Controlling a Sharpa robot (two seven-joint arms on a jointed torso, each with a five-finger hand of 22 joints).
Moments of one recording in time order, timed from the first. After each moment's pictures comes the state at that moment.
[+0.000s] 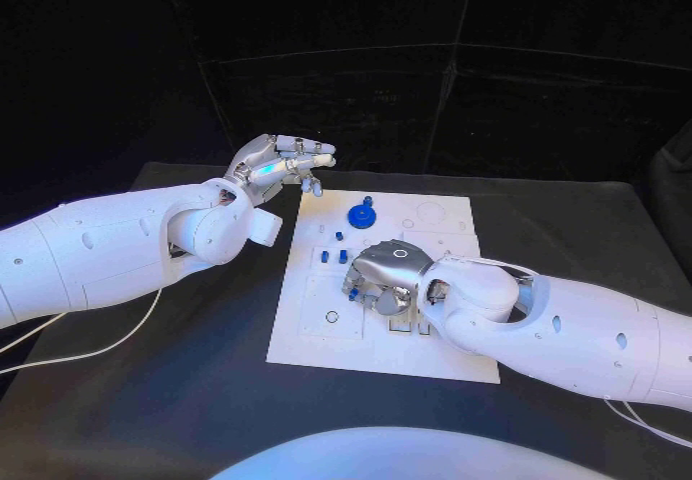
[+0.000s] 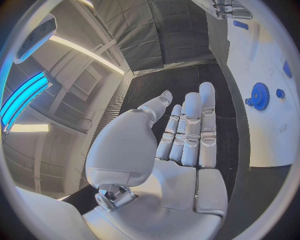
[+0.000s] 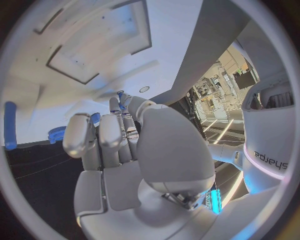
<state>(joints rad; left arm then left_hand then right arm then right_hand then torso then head) 1.29 -0.85 -0.14 1.44 -0.03 -0.18 0.46 1.27 -0.07 0.39 -0.10 0.04 0.96 0.20 0.15 0.07 0.96 0.13 0.35 0.09 1.17 0.04 0.95 0.59 0.17 1.13 0.13 0.63 0.66 1.06 -0.61 -0.04 1.62 -1.80 -0.19 -0.13 1.46 -0.13 0.51 0.04 0.13 1.10 0.15 0.07 0.07 1.20 0.08 0.11 0.07 1.46 0.00 1.18 1.06 0.09 1.31 0.11 1.35 1.20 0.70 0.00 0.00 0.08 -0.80</state>
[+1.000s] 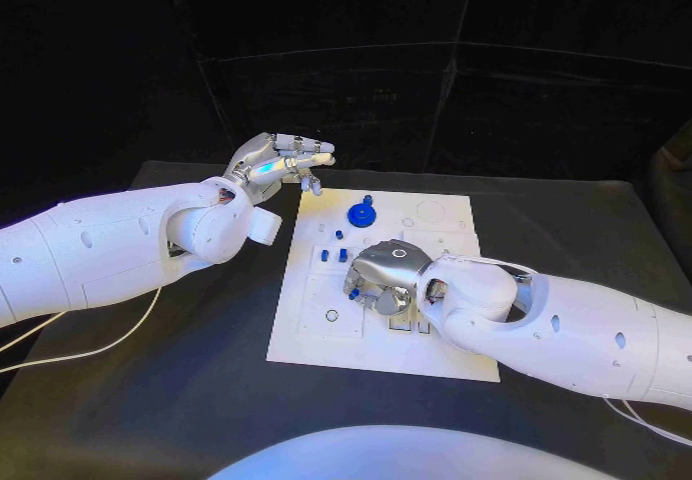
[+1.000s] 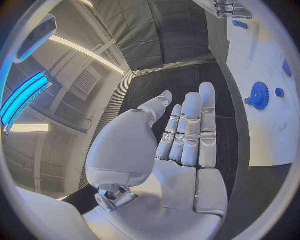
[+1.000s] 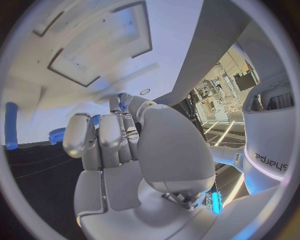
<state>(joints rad) 1.29 -0.85 -0.14 1.44 -0.03 -0.18 0.46 1.27 -0.07 0.38 -0.10 0.04 0.95 0.21 0.15 0.07 0.96 0.13 0.35 0.09 1.17 0.04 0.95 0.59 0.17 1.13 0.13 0.62 0.66 1.06 -0.61 -0.04 1.62 -1.82 -0.17 -0.15 1.44 -0.13 0.51 0.04 0.13 1.10 0.15 0.07 0.07 1.20 0.08 0.11 0.07 1.46 0.00 1.18 1.06 0.09 1.31 0.11 1.35 1.20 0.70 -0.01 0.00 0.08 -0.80</state>
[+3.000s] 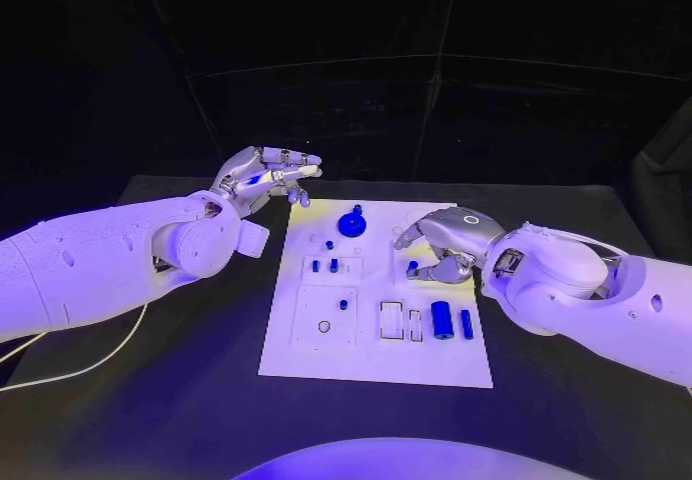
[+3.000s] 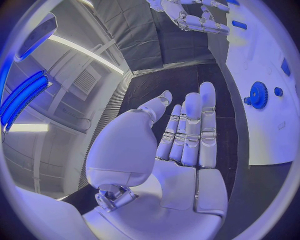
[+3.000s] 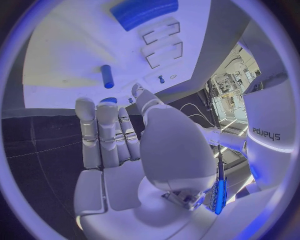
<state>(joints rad) 1.29 -0.86 -0.14 1.44 -0.03 -0.17 0.45 1.27 -0.07 0.38 -0.10 0.04 0.95 0.21 0.16 0.07 0.95 0.13 0.36 0.09 1.17 0.04 0.95 0.59 0.17 1.14 0.14 0.62 0.66 1.16 -0.88 -0.03 1.73 -1.74 -0.26 -0.19 1.38 -0.15 0.19 0.05 0.15 0.90 0.12 0.07 0.07 0.88 0.10 0.17 0.06 1.41 0.01 0.96 0.74 0.15 1.10 0.12 1.09 0.85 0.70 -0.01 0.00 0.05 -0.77</state>
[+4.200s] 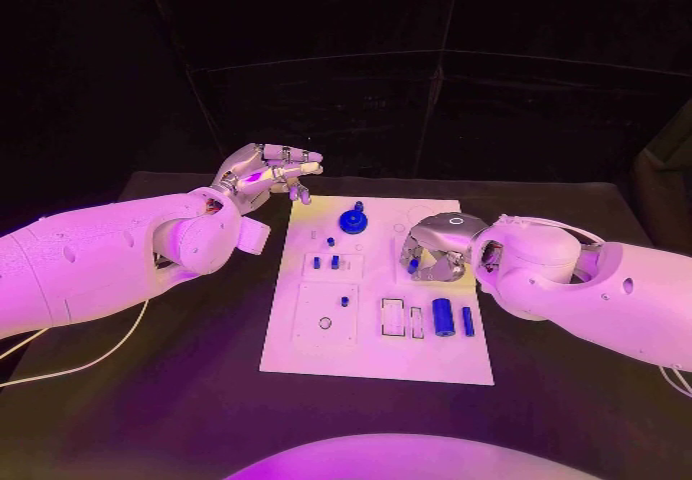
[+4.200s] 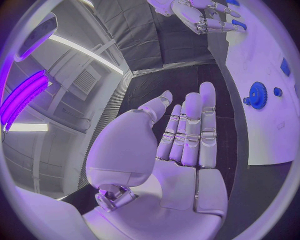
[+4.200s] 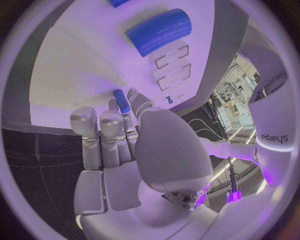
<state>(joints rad) 1.29 -0.86 -0.14 1.44 -0.03 -0.16 0.45 1.27 -0.06 0.38 -0.10 0.04 0.95 0.21 0.16 0.07 0.95 0.13 0.36 0.09 1.17 0.04 0.95 0.59 0.17 1.14 0.14 0.62 0.66 1.17 -0.80 -0.03 1.64 -1.75 -0.04 -0.22 1.47 -0.07 0.22 0.09 0.12 1.01 0.13 0.08 0.07 1.10 0.08 0.21 0.06 1.46 -0.01 1.07 0.85 0.13 1.24 0.10 1.21 1.03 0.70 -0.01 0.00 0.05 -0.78</state>
